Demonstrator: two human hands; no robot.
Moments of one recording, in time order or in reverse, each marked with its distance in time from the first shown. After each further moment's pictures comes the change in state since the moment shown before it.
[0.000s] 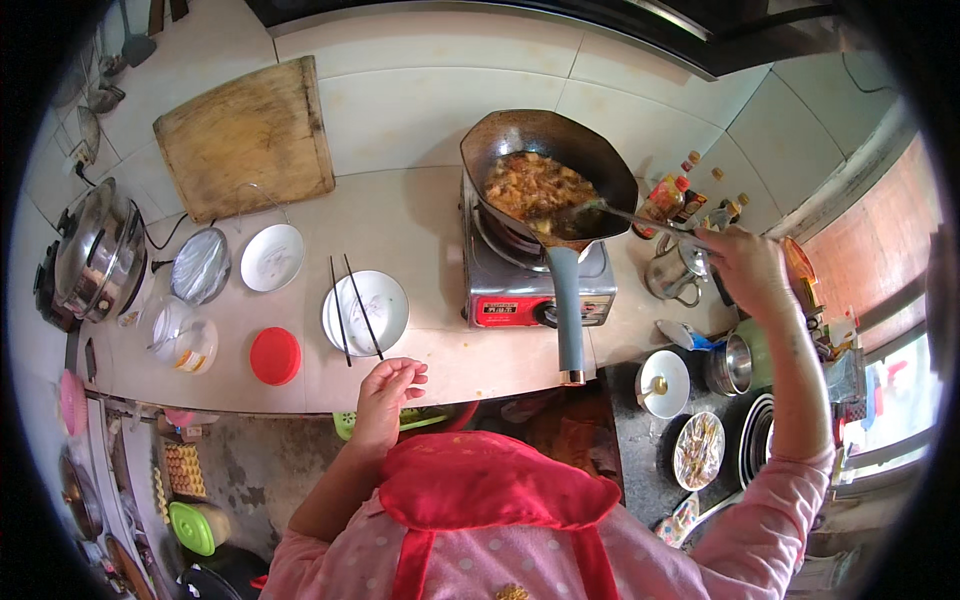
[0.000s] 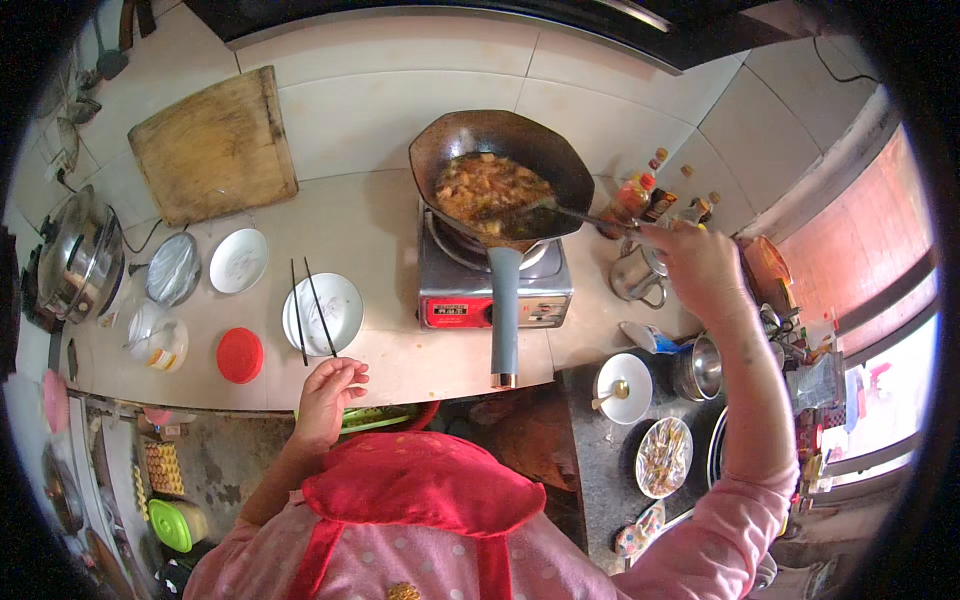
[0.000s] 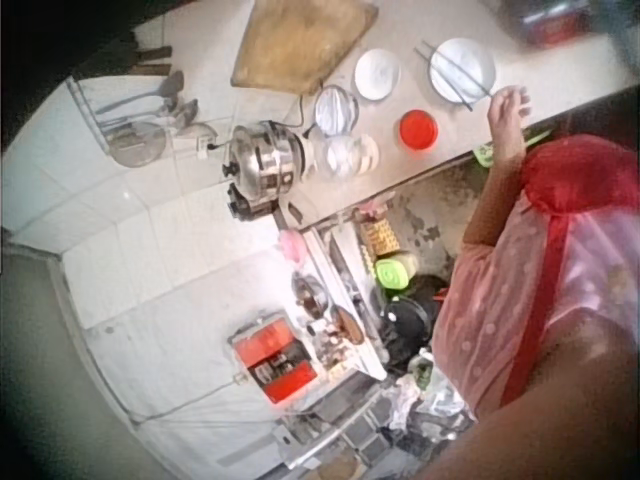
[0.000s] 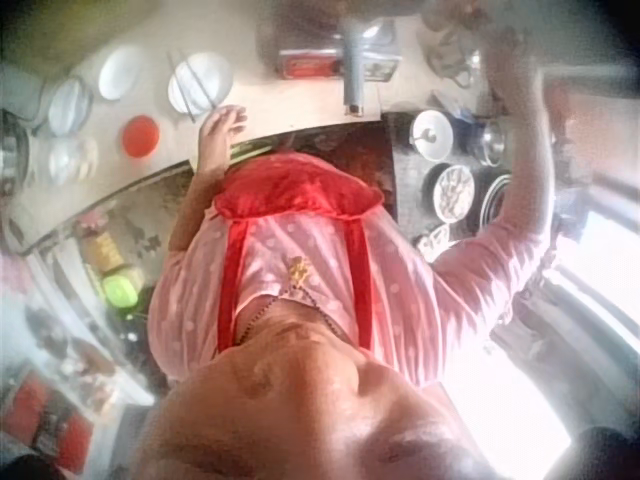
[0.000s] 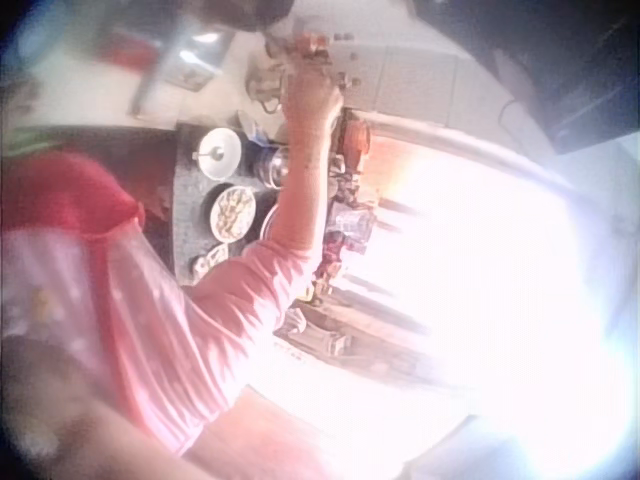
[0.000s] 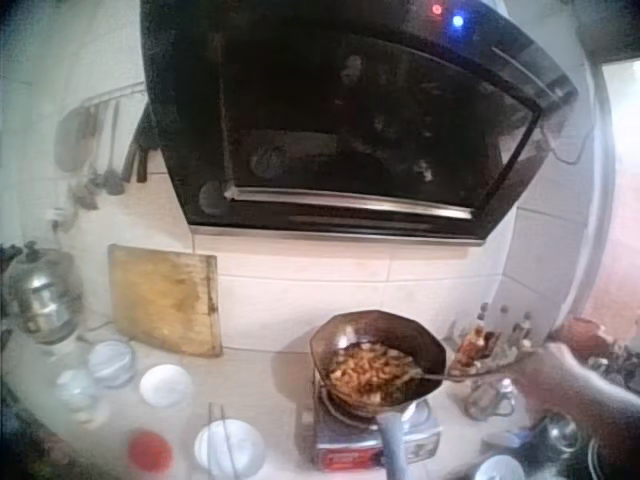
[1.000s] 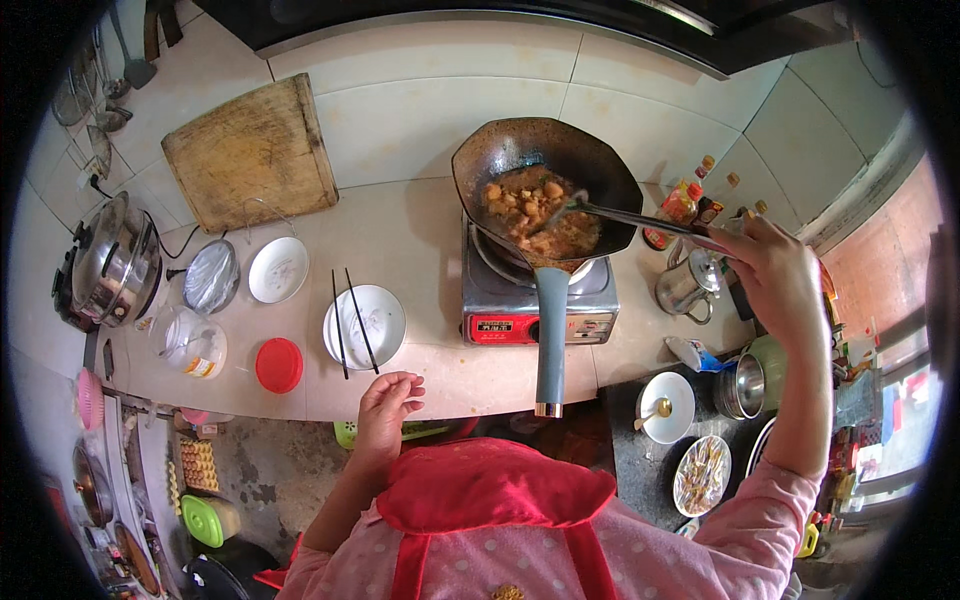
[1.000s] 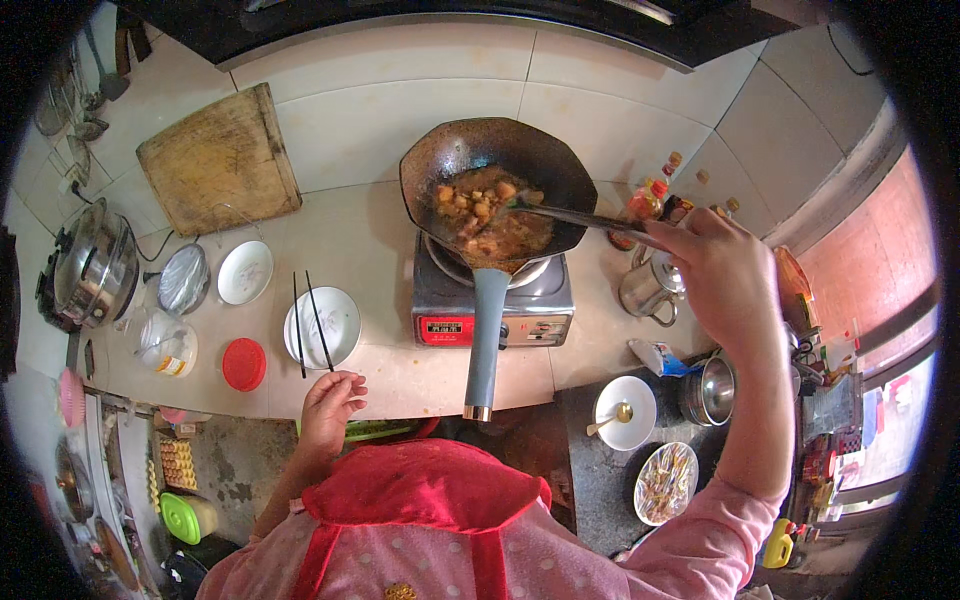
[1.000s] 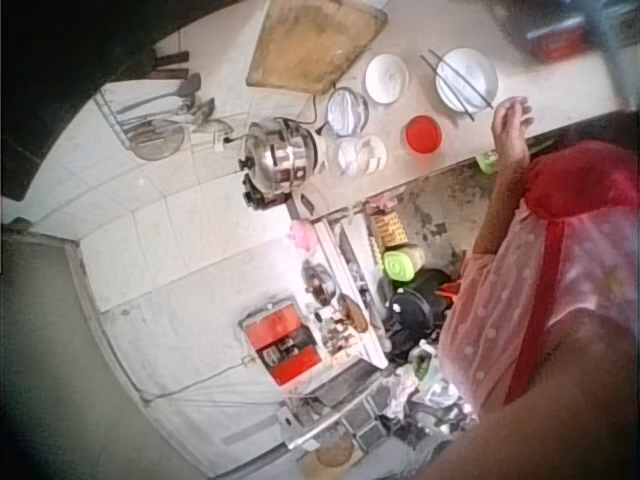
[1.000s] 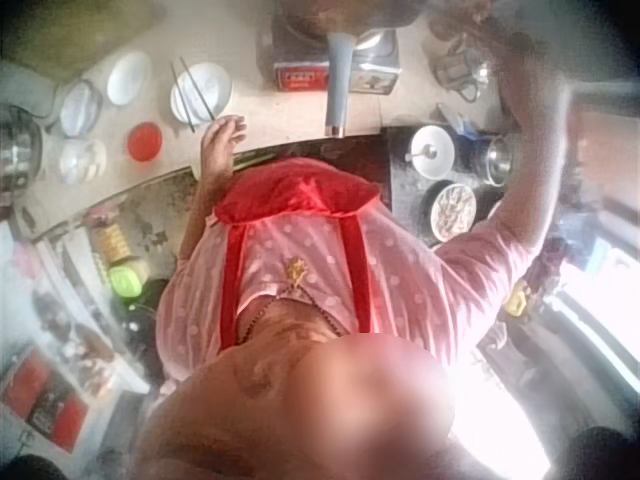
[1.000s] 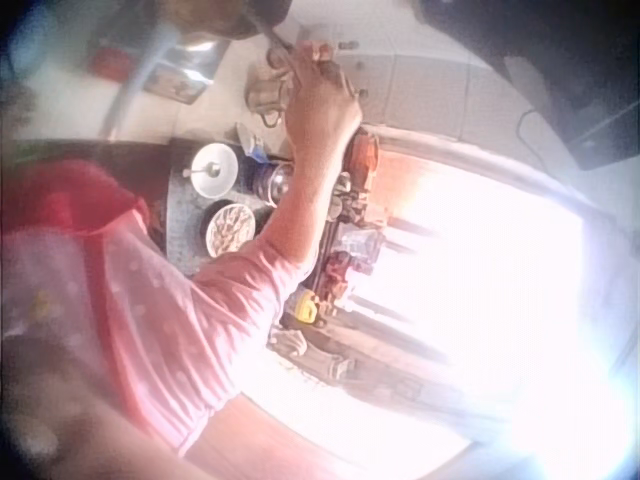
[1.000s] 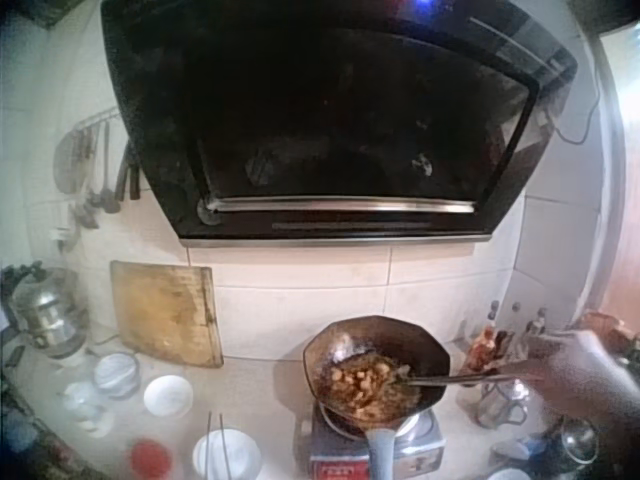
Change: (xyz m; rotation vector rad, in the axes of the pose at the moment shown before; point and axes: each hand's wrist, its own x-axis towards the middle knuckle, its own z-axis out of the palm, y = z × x) left_hand 0.006 -0.011 0.030 0.005 0.157 0.027; right_hand 0.011 0.007 -0.032 0.091 0.132 -0.026
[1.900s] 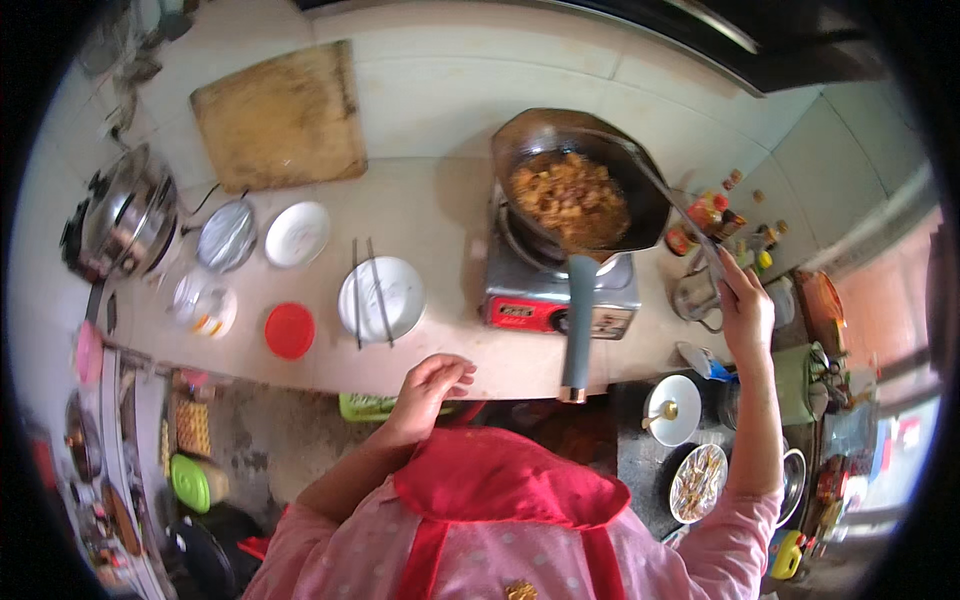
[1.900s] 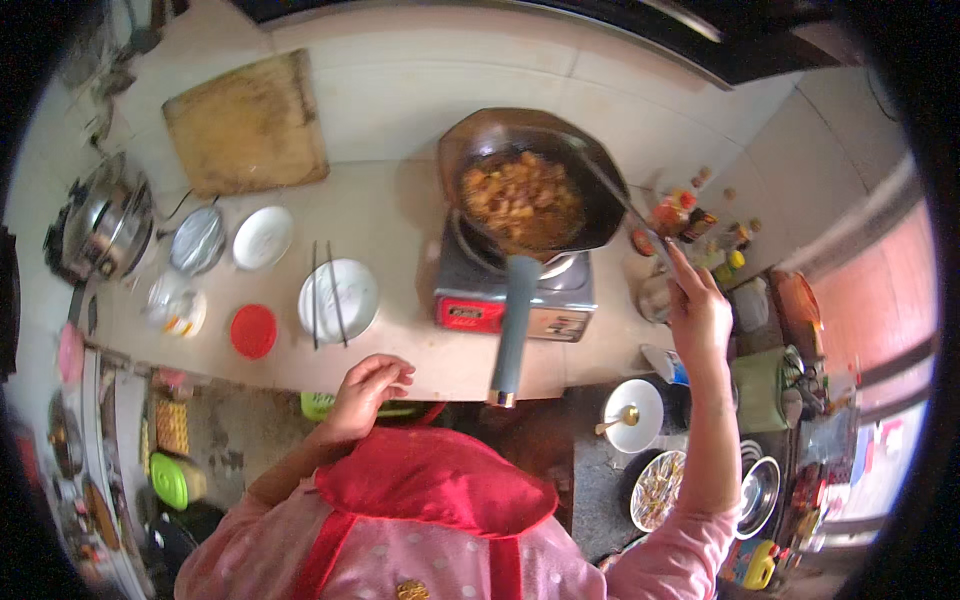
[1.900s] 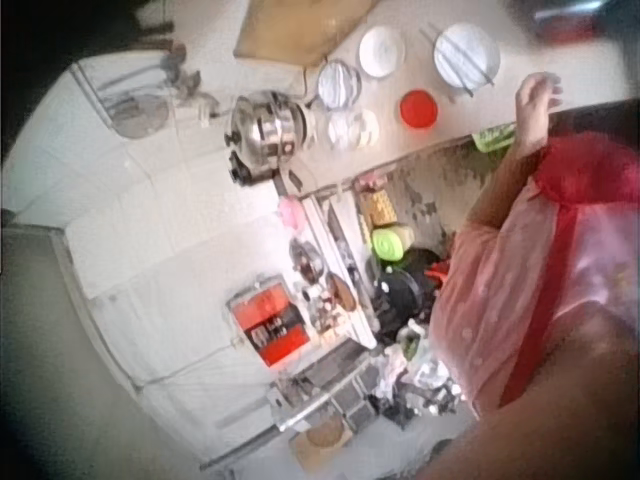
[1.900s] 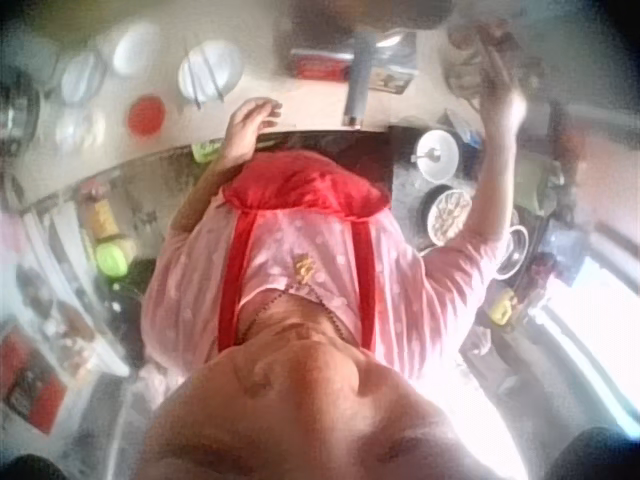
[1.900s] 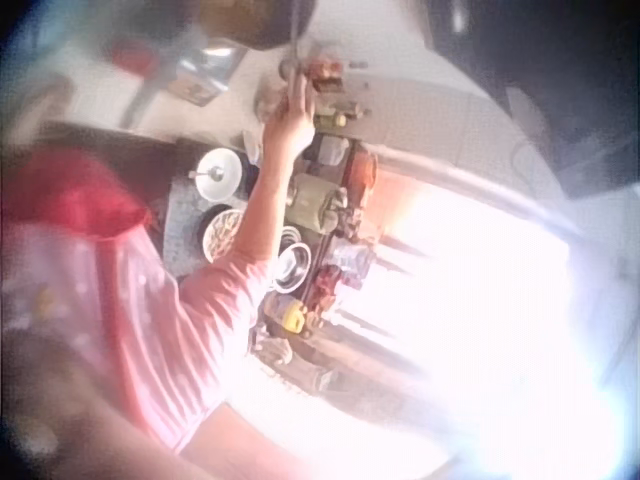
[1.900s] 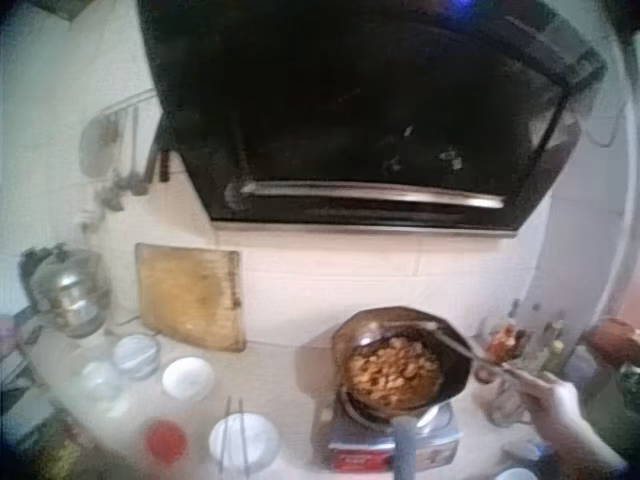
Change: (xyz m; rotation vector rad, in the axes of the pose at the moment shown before) left_hand 0.000 -0.014 0.018 0.055 -0.196 -0.071; right_hand -0.032 0.006 0.118 0.372 0.124 0.245
